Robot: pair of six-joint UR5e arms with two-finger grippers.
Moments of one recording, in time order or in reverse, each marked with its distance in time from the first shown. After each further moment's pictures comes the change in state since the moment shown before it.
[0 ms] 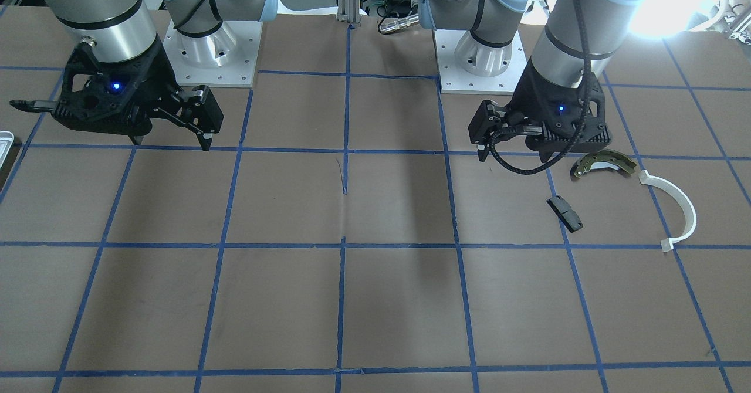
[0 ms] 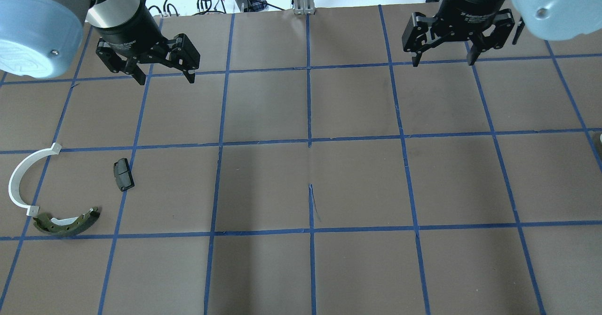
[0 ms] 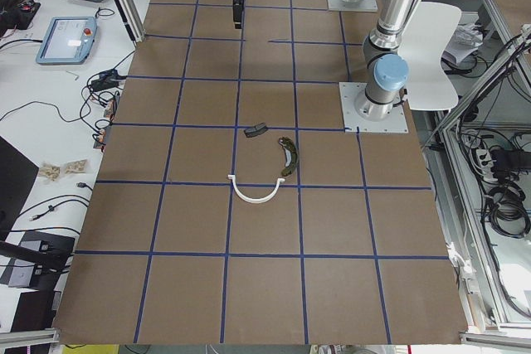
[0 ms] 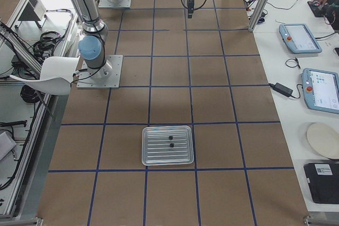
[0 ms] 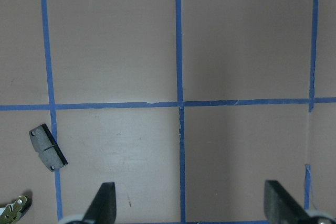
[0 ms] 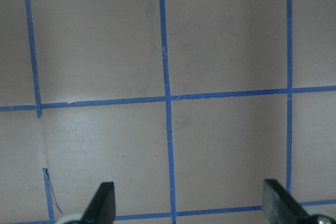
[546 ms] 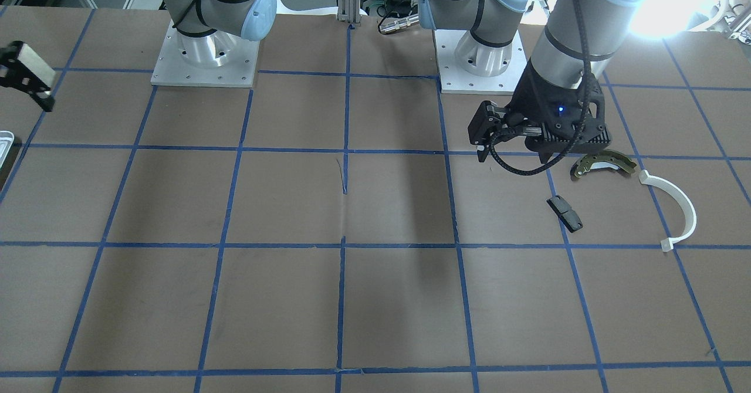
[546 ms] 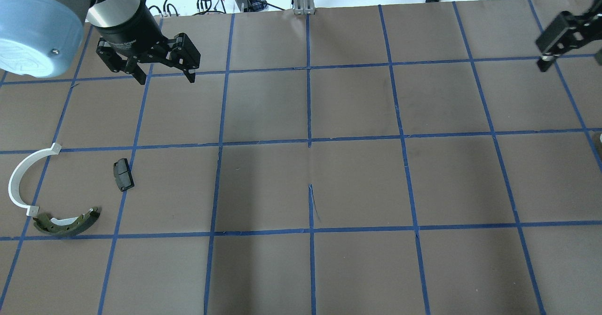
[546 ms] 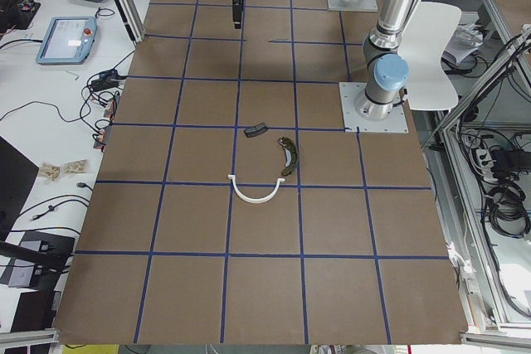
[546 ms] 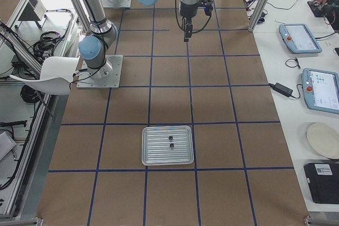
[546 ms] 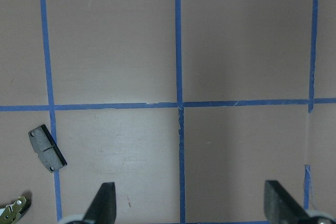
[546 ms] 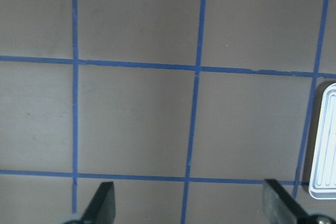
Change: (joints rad) left arm 0.000 -0.002 0.003 0.000 -0.002 0.000; right arm -0.427 -0.064 0.008 0.102 0.000 -0.548
